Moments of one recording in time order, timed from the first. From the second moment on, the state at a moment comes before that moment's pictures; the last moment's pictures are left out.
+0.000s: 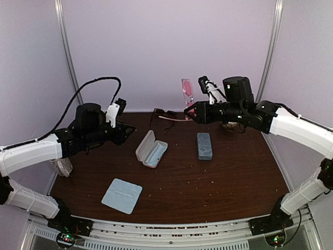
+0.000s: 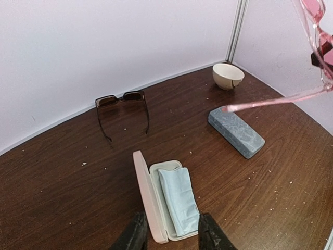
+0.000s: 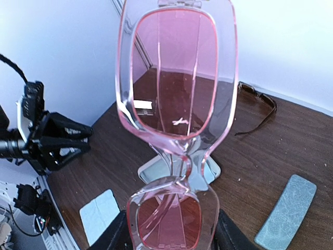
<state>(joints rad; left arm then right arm) -0.67 1.22 0.87 -0.02 0.03 -0.08 0.76 1.41 1.30 -0.29 -0.08 0.32</state>
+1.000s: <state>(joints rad) -0.67 1.30 0.88 0.15 0.12 -0.12 0.91 1.49 1.33 -0.01 -0.27 0.61</state>
